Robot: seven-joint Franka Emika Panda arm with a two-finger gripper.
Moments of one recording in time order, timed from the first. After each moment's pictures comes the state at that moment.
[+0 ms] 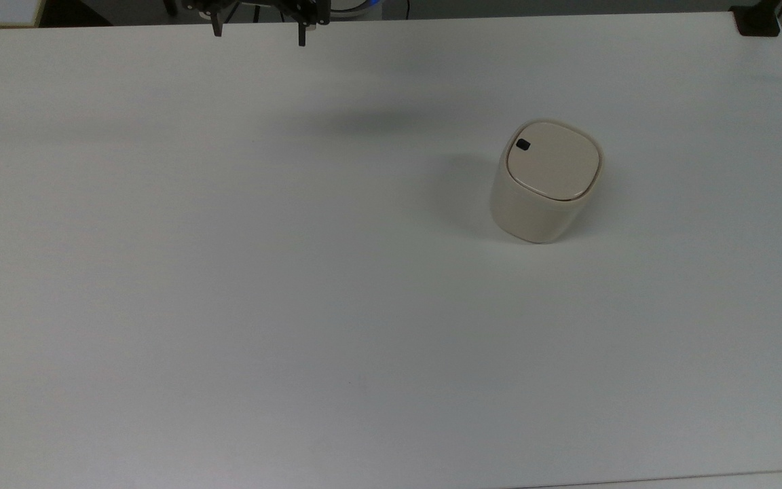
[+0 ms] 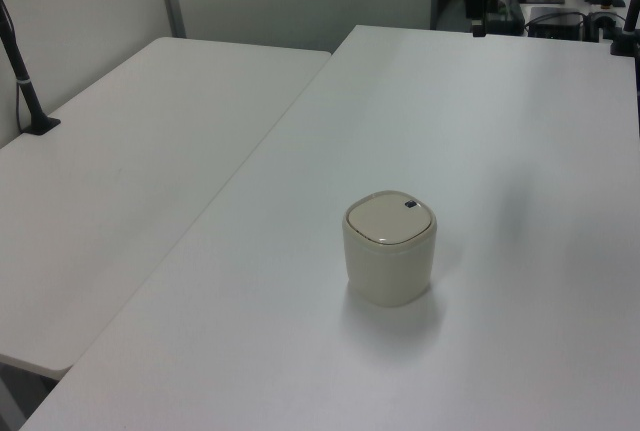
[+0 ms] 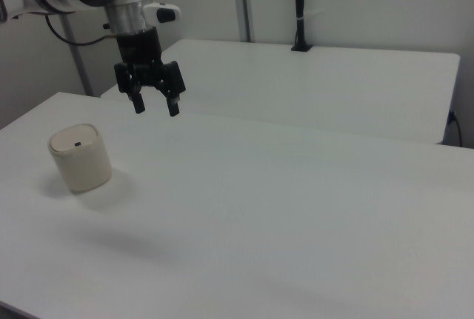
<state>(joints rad) -0.11 0.08 0.12 -1.53 -0.14 1.51 0.01</state>
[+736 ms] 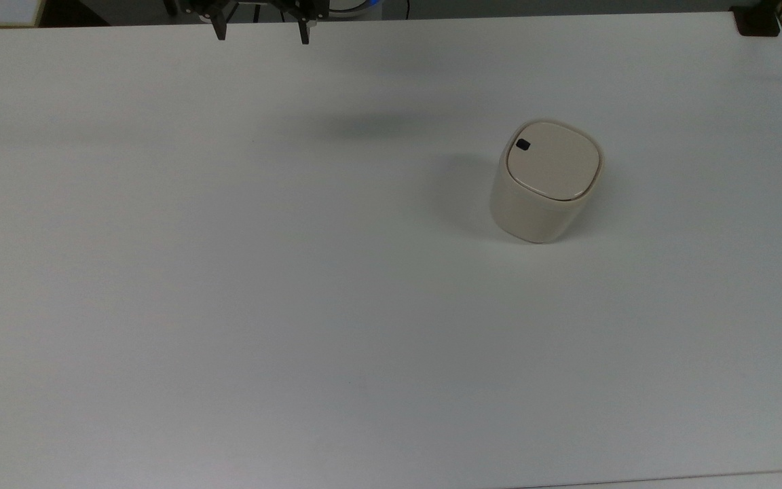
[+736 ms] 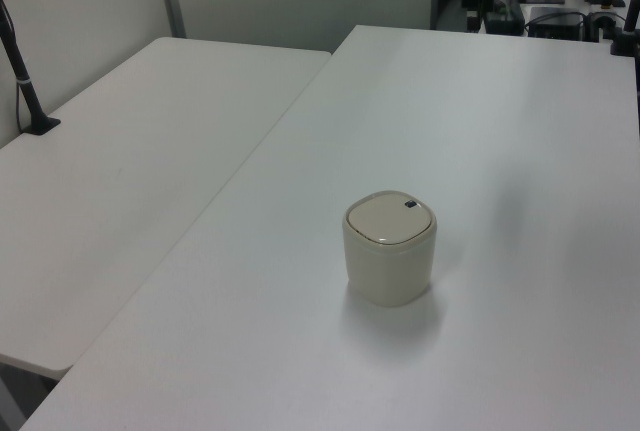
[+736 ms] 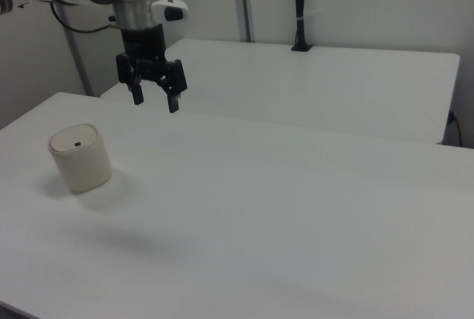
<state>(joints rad) -0.15 0.09 0.12 -1.49 -0.02 1.51 -0.02</state>
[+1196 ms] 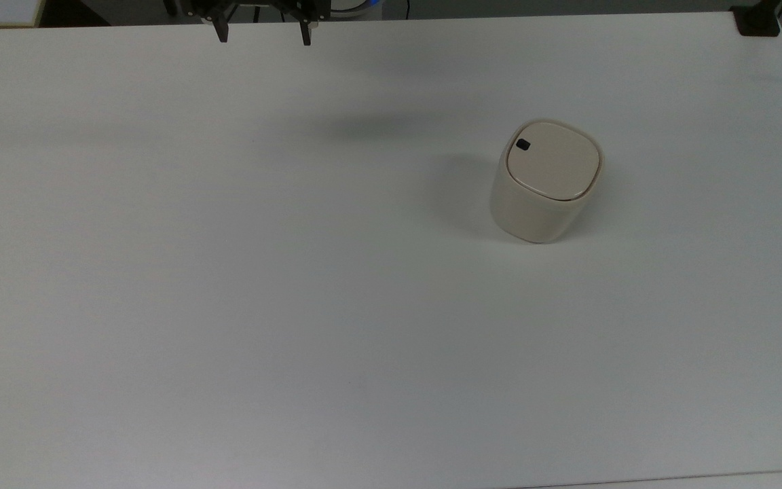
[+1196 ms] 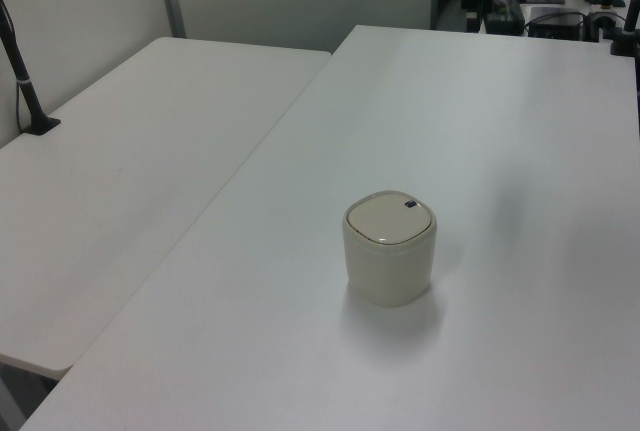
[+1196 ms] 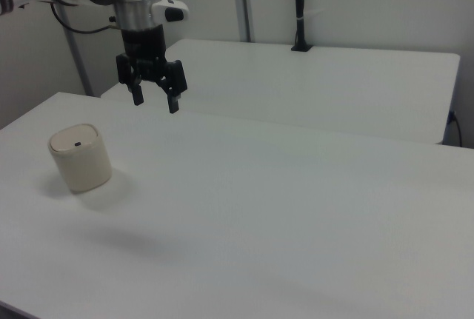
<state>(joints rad) -0.15 0.10 0.12 -1.49 -0.02 1.51 -0.03</state>
